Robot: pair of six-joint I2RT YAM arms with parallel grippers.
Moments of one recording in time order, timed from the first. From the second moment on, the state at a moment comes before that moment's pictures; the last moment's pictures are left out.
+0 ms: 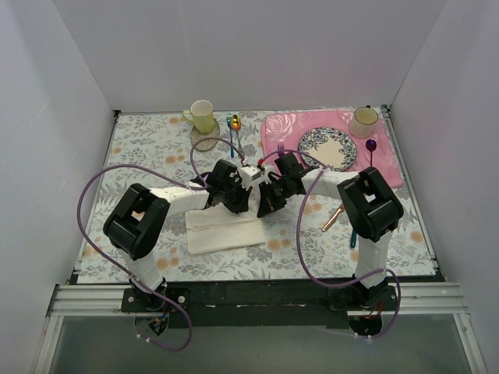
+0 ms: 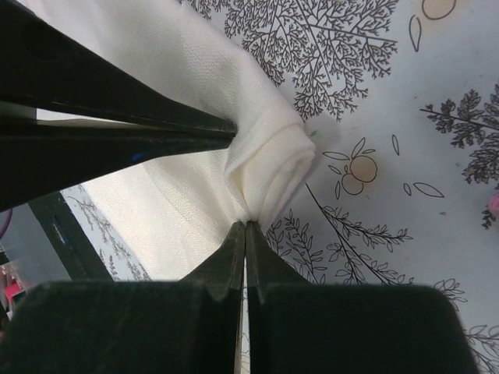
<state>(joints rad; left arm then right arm) -0.60 1.75 0.97 -0.08 0.35 0.05 0.59 1.93 1.11 -0.26 -0.67 0.16</state>
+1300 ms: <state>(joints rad) -0.60 1.77 0.92 0.02 0.37 0.05 0.62 1.68 0.90 0.03 -0.73 0.11</state>
